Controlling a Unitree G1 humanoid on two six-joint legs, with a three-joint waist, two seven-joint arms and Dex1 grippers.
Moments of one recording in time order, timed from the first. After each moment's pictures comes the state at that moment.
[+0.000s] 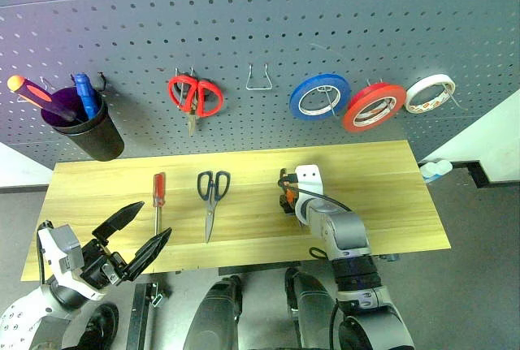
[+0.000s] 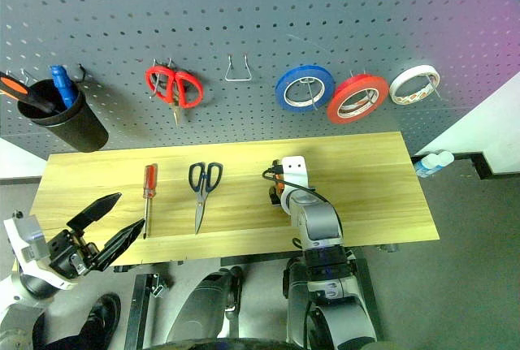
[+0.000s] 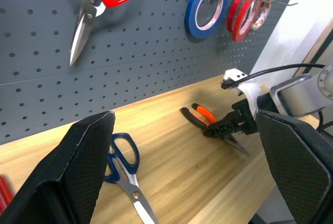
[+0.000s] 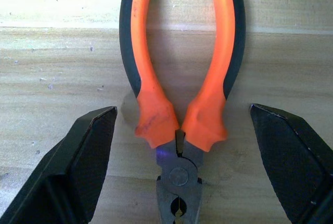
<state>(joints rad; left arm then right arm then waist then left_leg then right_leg) 0.48 0.45 0.45 -0.39 -0.74 0.04 -0.99 -0.41 0.10 0.01 0.10 -0.02 0.99 -0.04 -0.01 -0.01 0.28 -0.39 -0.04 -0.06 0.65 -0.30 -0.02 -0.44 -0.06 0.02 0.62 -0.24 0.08</state>
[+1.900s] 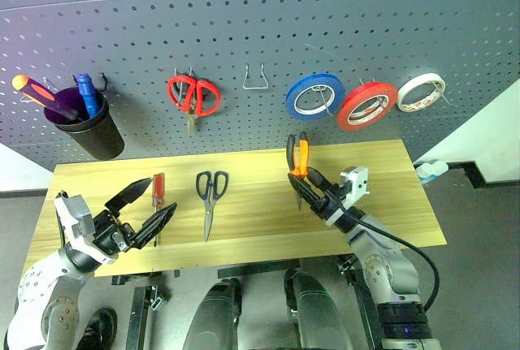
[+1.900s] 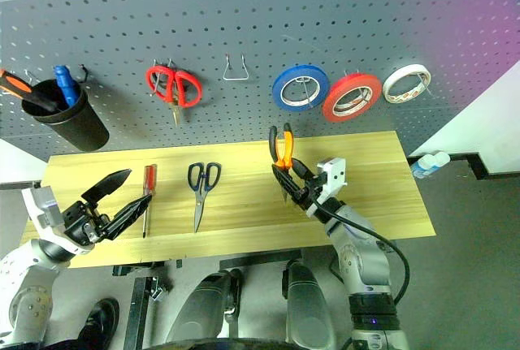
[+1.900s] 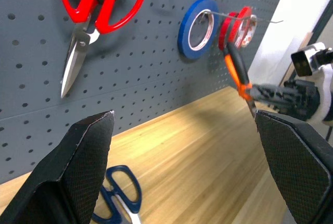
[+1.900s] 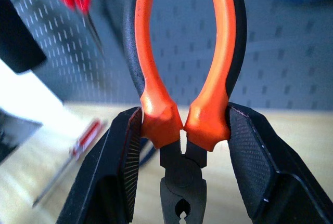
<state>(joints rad) 0.21 0.47 0.41 -0.21 -0.74 0.06 -1.04 -0.11 -0.10 -0.07 -0.06 0.42 0.16 0.66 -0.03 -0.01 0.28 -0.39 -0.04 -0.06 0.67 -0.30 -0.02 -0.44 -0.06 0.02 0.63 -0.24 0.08</state>
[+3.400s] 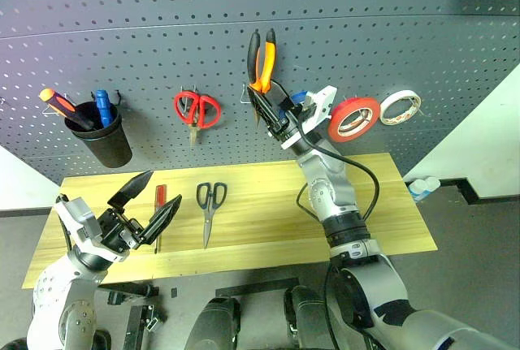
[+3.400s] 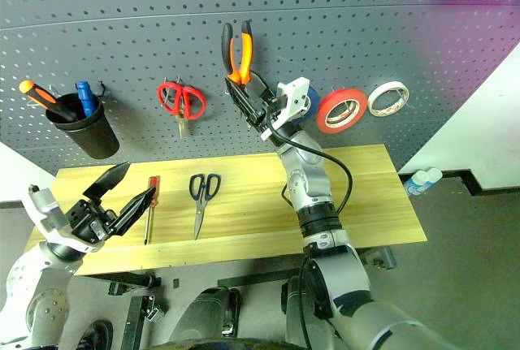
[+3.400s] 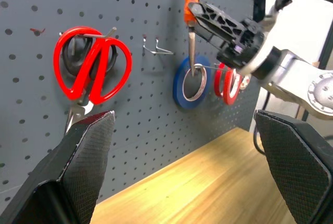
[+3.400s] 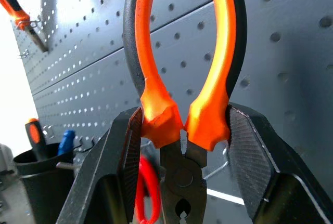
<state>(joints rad) 0.23 0.38 0.37 -0.26 -0.71 -0.05 -0.96 -0.75 0.07 -0.06 0.49 0.41 -0.20 0.65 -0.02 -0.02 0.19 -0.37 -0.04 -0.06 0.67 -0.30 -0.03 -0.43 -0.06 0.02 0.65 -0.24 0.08</state>
